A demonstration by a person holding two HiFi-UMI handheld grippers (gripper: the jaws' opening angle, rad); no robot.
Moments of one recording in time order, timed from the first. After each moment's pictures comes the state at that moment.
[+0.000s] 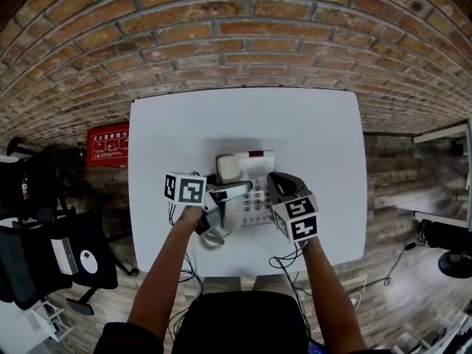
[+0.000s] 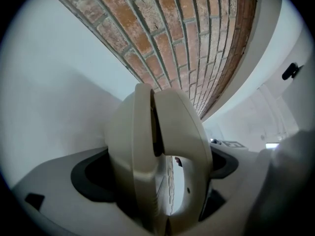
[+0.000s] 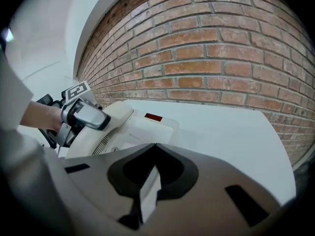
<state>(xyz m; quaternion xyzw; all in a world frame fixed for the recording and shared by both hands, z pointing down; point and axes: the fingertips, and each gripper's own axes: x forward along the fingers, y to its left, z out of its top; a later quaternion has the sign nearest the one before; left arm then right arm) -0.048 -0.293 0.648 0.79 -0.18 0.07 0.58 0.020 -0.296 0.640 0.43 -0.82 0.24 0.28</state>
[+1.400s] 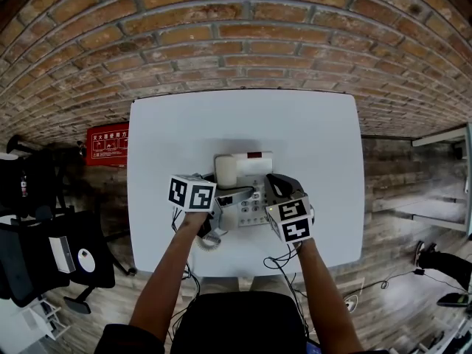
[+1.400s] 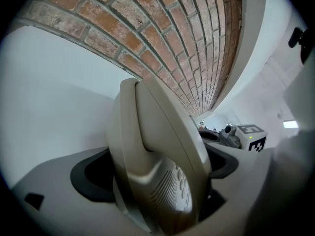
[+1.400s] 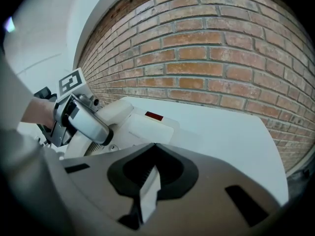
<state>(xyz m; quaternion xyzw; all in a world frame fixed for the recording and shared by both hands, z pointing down) -0.047 -0.287 0.659 0.81 -0.23 0.17 0.51 0.020 -0.295 0.641 0.44 -0.82 0.22 0.30</state>
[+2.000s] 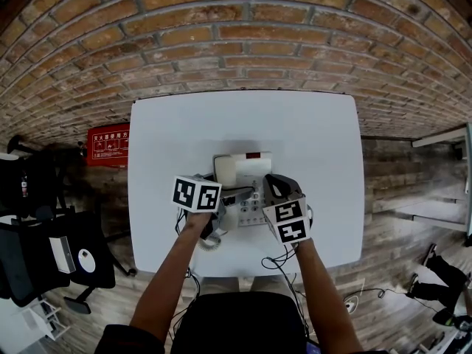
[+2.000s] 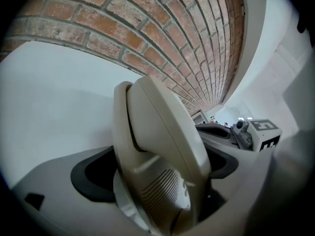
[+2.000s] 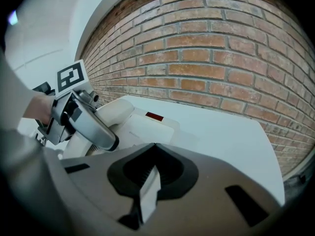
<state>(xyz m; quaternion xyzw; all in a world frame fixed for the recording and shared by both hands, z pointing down) -0.054 -0.285 0.667 0.79 -0.27 0.23 0.50 0.016 -0.294 0.640 0.44 -0.82 0.21 0.31</state>
